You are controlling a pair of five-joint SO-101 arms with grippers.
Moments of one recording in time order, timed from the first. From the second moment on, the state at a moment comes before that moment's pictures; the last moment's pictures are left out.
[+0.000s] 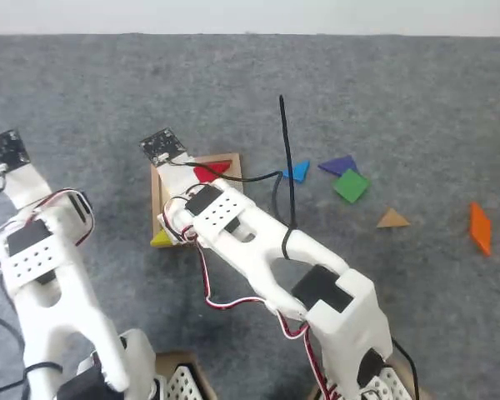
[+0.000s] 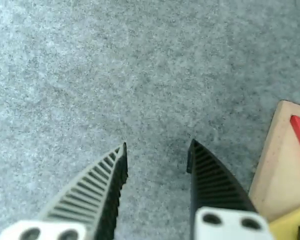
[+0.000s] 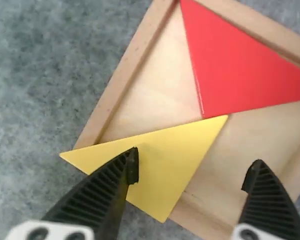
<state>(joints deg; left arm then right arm) -37.3 -29.1 52.0 46.6 3.8 -51.5 25.6 1.1 47.5 -11.2</state>
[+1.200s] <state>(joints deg) -37.7 -29.1 52.0 46.6 3.8 -55.5 30.6 -9.5 56.6 16.1</state>
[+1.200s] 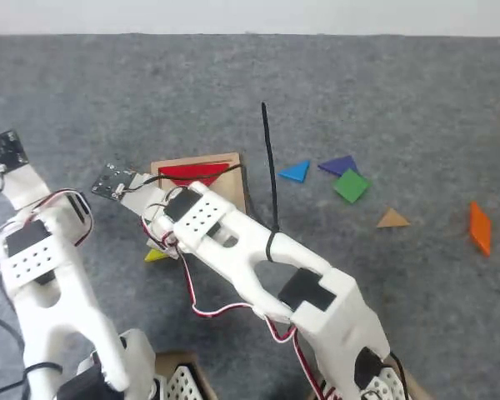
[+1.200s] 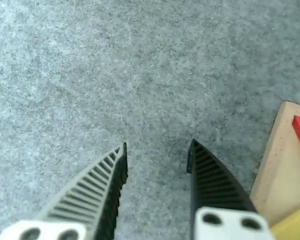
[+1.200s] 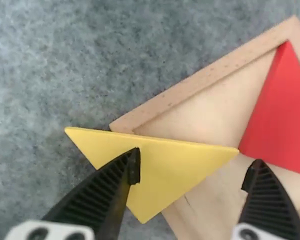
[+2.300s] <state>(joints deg) -37.7 -29.1 52.0 46.6 3.8 -51.1 50.8 -45.5 82.4 61.8</state>
